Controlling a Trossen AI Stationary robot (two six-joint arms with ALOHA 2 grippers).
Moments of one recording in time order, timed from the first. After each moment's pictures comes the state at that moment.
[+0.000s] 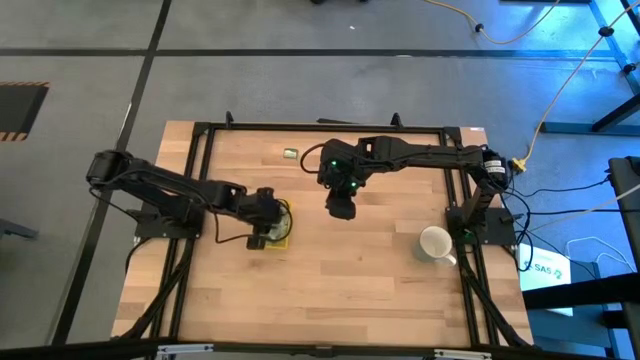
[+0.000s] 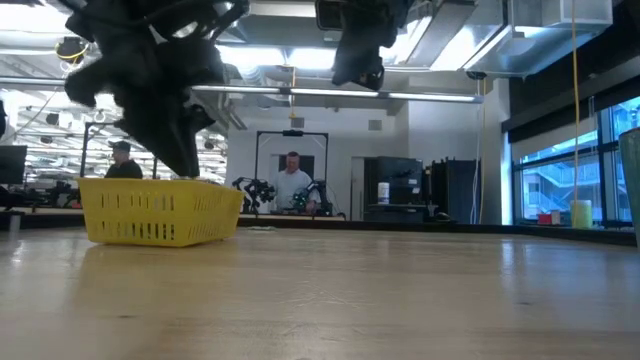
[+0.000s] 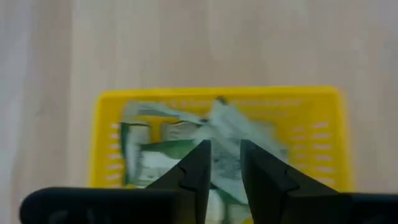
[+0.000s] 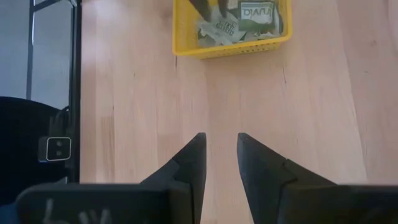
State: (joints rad) left arm -0.09 1.29 0.69 -0.42 -0.08 0.00; right arm -0.12 1.82 1.70 -0.91 -0.35 0.12
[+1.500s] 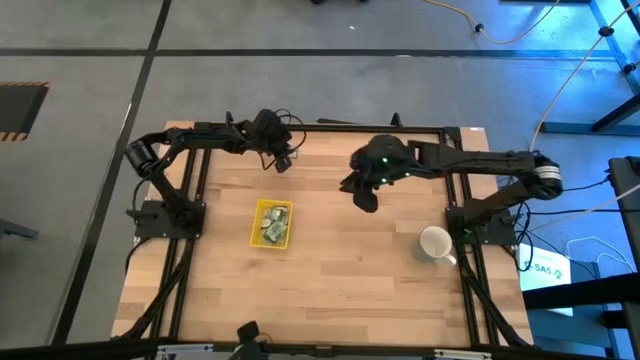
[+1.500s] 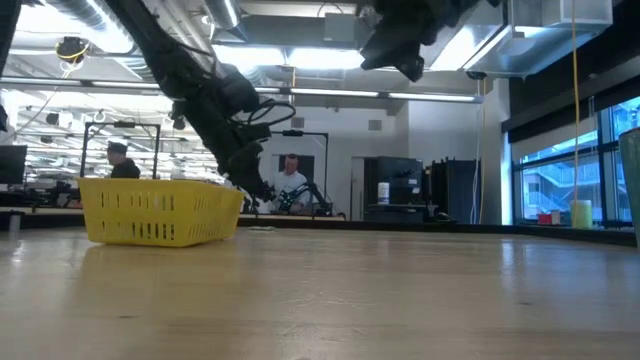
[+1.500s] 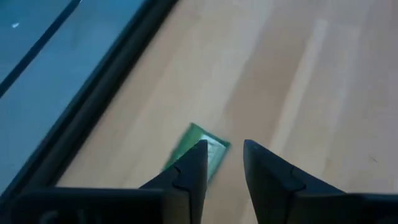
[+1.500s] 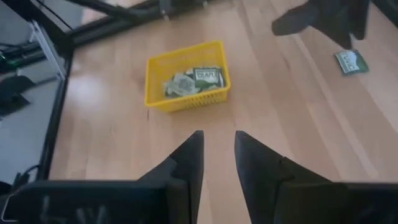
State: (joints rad) left arm 0.71 1.63 0.85 -0.06 0.13 0.21; right arm -0.15 1.42 1.22 -0.48 -0.17 0.19
